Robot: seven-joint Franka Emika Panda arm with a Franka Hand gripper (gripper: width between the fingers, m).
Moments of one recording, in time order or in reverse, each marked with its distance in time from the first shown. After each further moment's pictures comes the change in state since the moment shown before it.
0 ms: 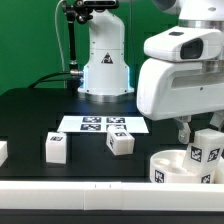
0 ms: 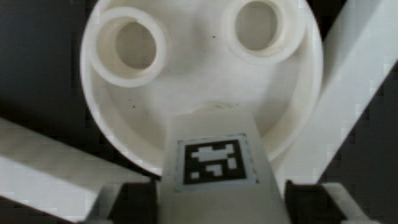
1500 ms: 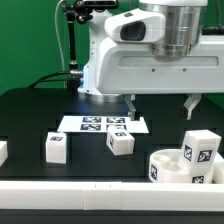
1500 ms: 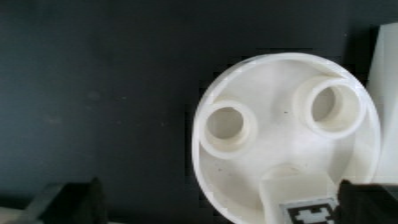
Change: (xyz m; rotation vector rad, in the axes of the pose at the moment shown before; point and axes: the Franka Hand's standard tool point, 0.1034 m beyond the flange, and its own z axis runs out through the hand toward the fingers) arm -0.051 0.039 -0.019 0.004 -0.103 0.253
